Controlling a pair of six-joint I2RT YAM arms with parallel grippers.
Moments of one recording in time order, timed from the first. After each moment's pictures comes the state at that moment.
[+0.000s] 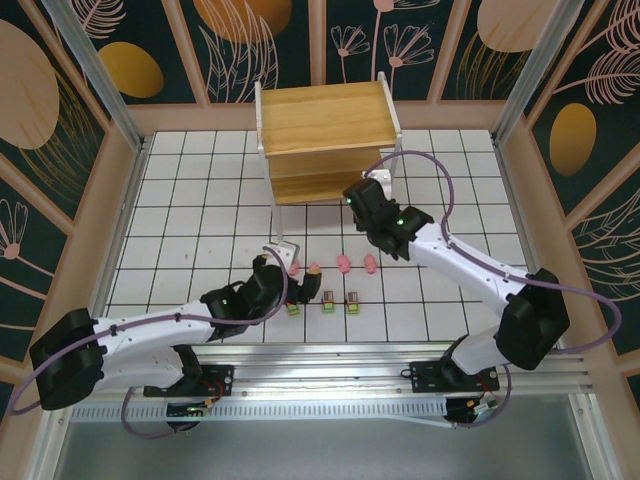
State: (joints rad) left arm -1.05 1.14 0.52 0.04 -0.44 -0.47; right arm 0.75 1.45 1.17 -0.57 0.58 0.44
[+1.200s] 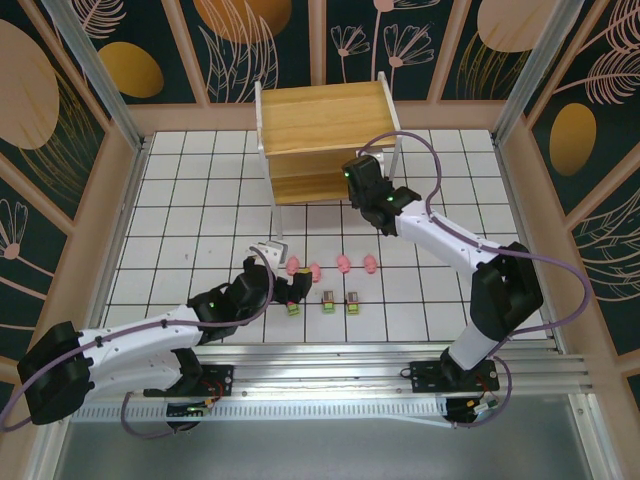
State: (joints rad) left arm -1.00 1.03 0.45 0.04 -0.40 -0.48; right arm 0.65 1.63 1.29 -0.43 0.53 0.32
